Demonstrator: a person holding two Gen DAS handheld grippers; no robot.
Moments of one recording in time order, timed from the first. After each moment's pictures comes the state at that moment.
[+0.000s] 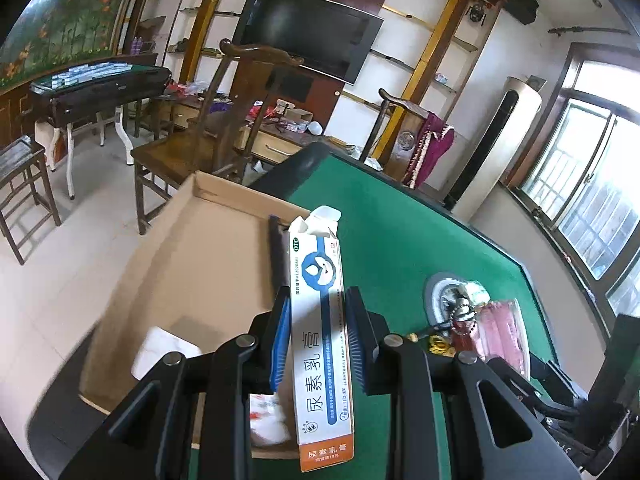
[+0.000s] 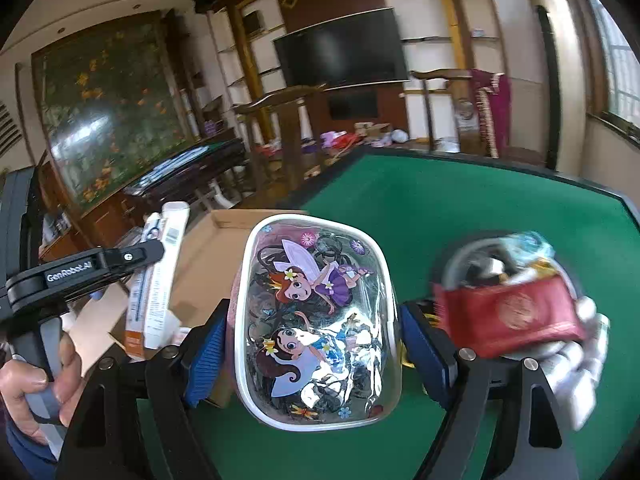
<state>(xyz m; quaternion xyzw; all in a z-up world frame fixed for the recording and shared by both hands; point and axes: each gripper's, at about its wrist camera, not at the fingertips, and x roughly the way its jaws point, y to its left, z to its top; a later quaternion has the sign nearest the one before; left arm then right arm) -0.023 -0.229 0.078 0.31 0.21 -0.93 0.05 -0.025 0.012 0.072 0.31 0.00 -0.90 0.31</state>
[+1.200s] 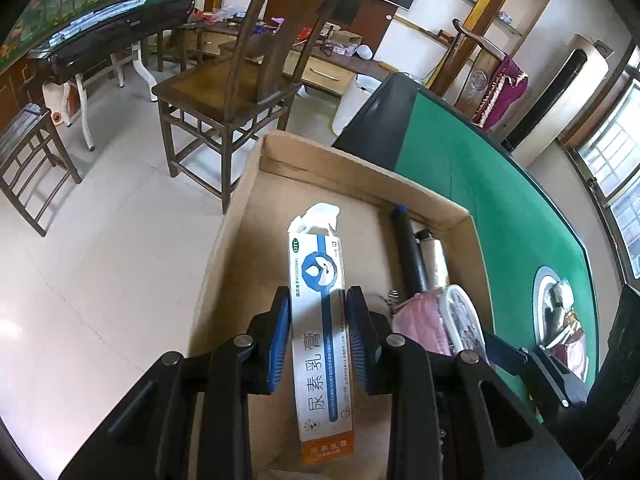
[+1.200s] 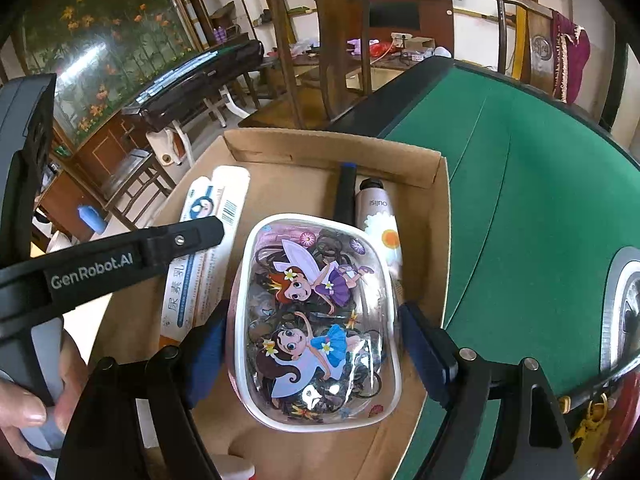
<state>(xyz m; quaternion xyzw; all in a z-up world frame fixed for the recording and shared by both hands) -0.145 -0.341 0.007 0.46 0.21 -0.86 0.08 -0.132 -0.193 -0.005 0.46 0.07 -0.82 0.33</state>
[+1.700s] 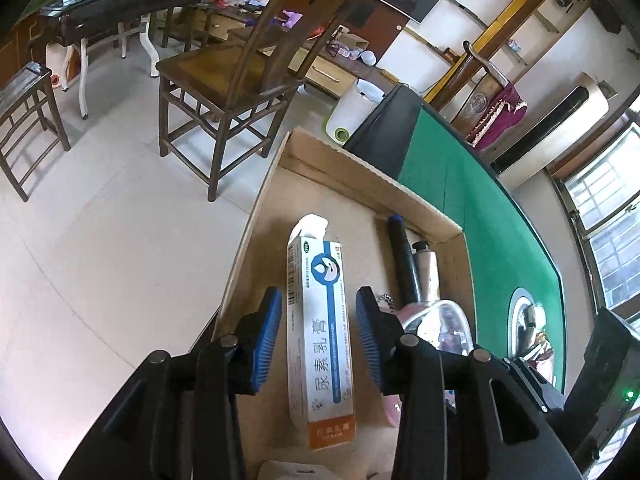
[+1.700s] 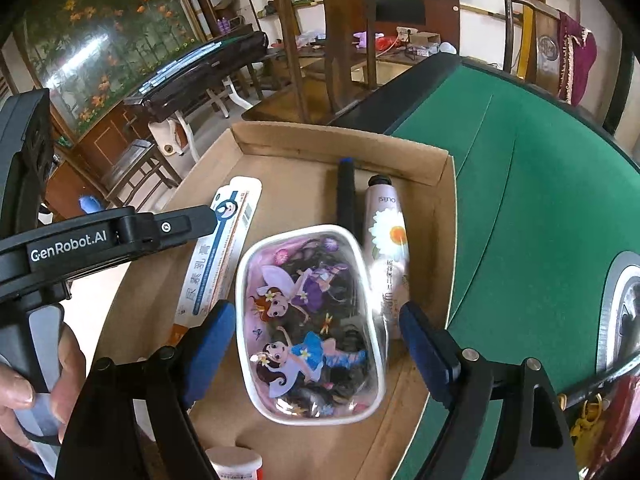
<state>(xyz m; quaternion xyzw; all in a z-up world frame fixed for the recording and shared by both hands) -0.131 -0.364 0.007 0.45 0.28 -0.85 0.07 -0.129 -0.192 -0.001 0.48 0.08 -0.81 0.34</state>
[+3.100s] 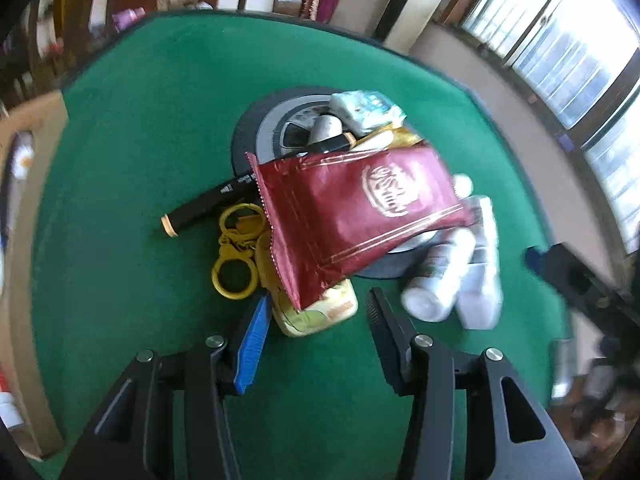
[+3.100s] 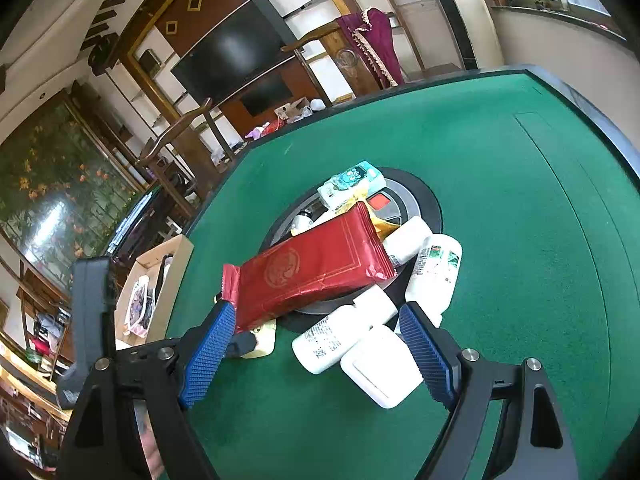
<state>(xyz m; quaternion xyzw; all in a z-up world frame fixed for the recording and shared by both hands) -0.137 0.019 -0.022 0.52 0.08 -0.84 -0.11 -0.082 0.222 0.034 0.40 -0.17 -0.88 0.22</state>
